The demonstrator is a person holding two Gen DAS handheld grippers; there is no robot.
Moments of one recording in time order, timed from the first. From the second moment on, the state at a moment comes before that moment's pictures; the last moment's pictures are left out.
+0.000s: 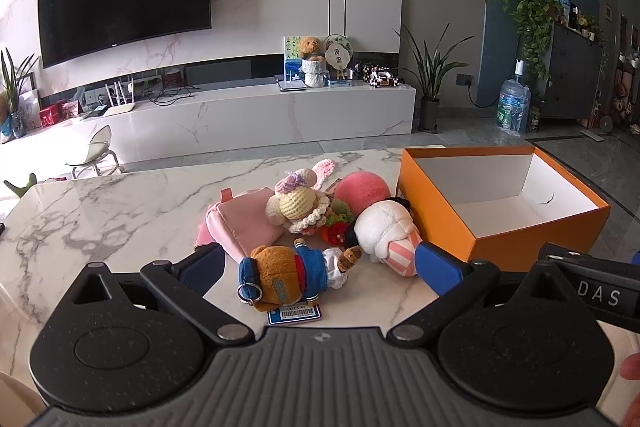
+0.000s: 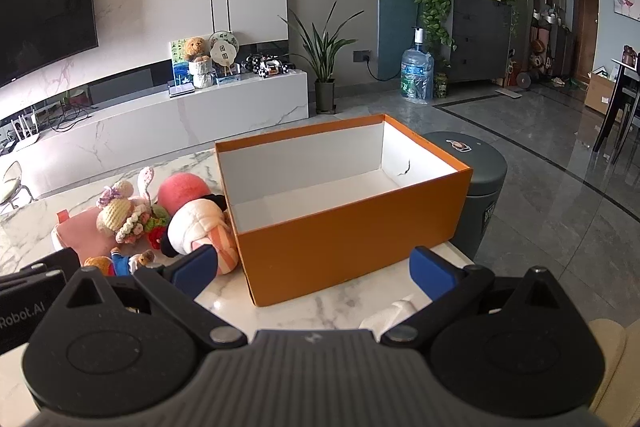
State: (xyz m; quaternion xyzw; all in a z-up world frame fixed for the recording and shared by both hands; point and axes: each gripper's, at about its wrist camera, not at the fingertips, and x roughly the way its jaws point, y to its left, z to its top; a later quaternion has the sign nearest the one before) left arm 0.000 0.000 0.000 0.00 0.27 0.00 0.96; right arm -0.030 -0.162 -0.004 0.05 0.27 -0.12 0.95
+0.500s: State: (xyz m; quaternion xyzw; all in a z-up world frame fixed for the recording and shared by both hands) left arm 0.000 0.004 -0.006 0.00 0.27 -0.01 0.96; right arm -0.028 -0.164 -0.008 0.06 0.29 -0.12 0.95
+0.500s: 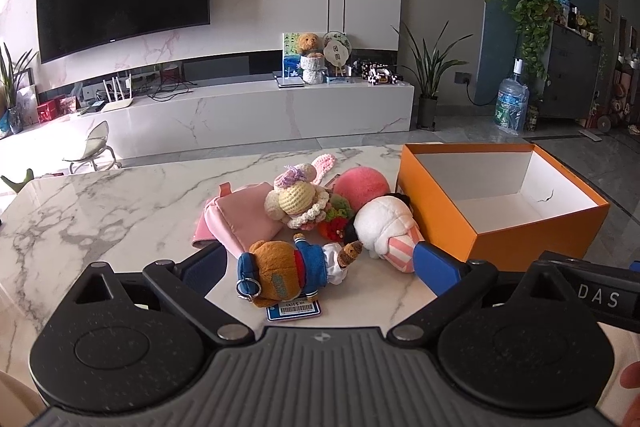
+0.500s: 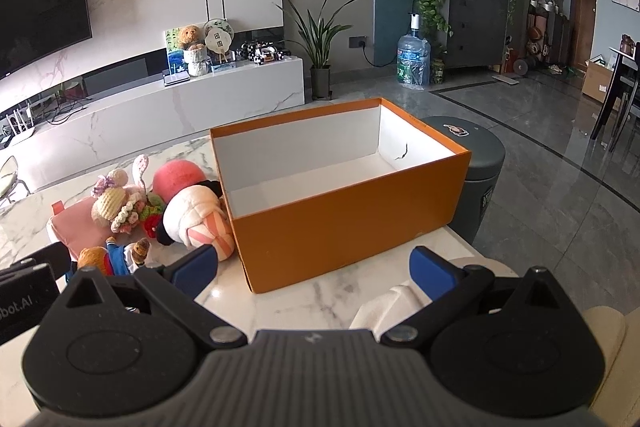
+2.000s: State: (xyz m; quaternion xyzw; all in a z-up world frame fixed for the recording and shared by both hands) left arm 0.001 0.011 -0.014 -0.02 0.30 -0.01 0.95; right arm -0.029 -0.157 -0.011 0.05 0.29 -0.10 0.95
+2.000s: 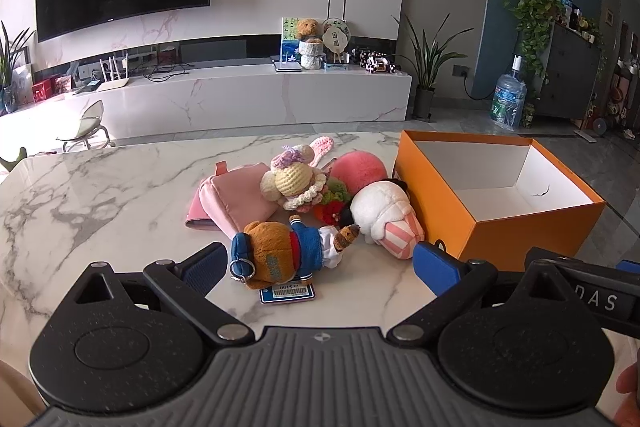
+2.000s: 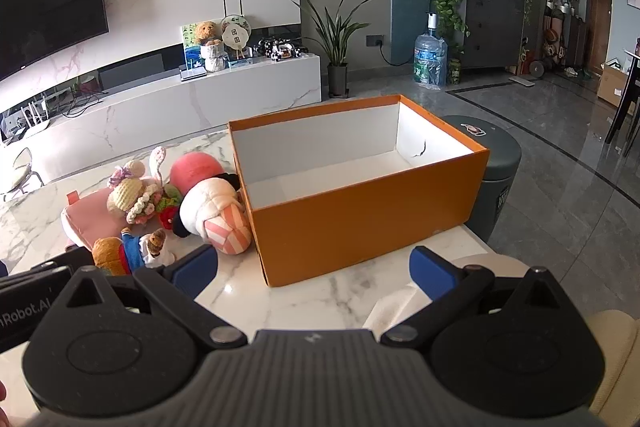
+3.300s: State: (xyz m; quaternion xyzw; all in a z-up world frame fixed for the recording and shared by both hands) left arm 0.075 0.073 -0.075 -0.06 0.38 0.02 0.92; right arm 0.049 -0.084 -0.060 -0.03 0.33 0.11 0.94
